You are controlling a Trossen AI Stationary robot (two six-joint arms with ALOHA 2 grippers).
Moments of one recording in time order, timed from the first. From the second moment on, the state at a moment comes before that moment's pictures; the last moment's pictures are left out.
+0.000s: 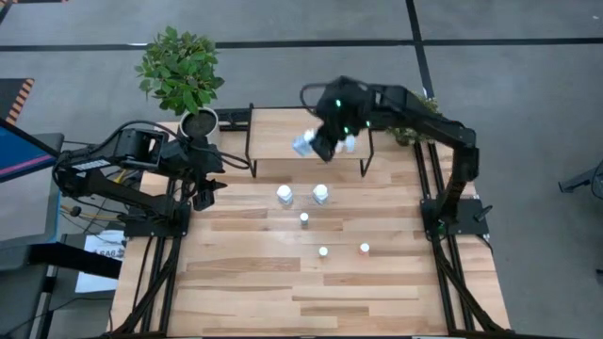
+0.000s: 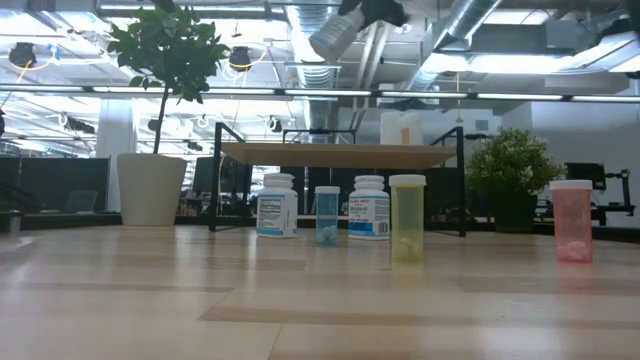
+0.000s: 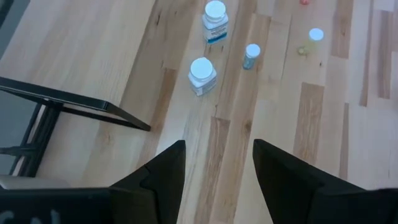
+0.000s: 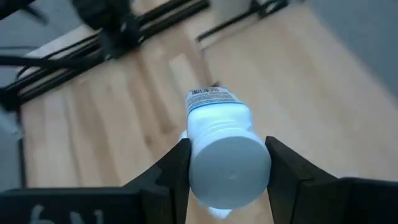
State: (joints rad) left arm 0.00 1.10 1.49 -1.37 -0.15 -0.19; right arm -0.29 1.81 2.20 -1.19 -0.05 0.23
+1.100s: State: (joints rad) left arm 0.00 1.10 1.49 -1.31 -0.16 -0.19; right arm -0.57 2.10 2.33 -1.33 -0.05 -0.32
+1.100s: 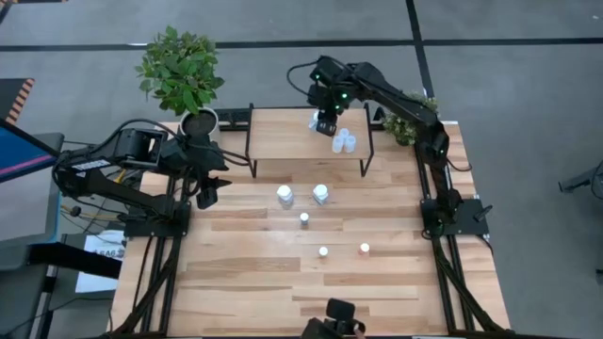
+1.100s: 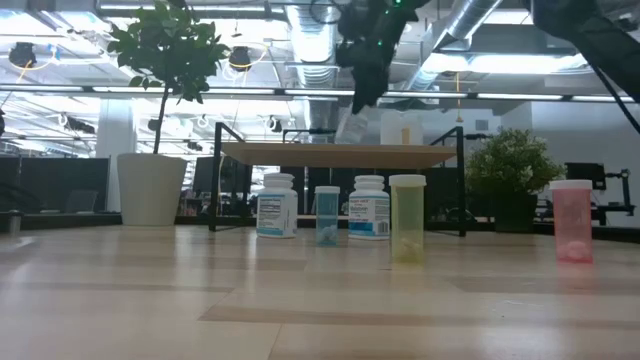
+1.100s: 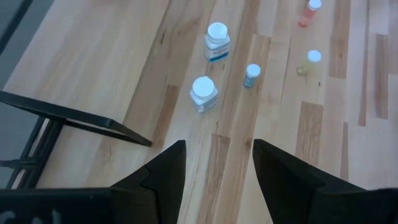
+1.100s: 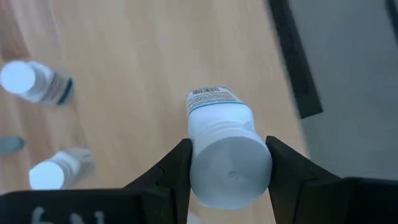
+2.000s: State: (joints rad) left arm 0.00 1.10 1.49 -1.31 -0.17 -0.19; right arm -0.55 2.10 2.33 -1.32 -0.02 -0.32
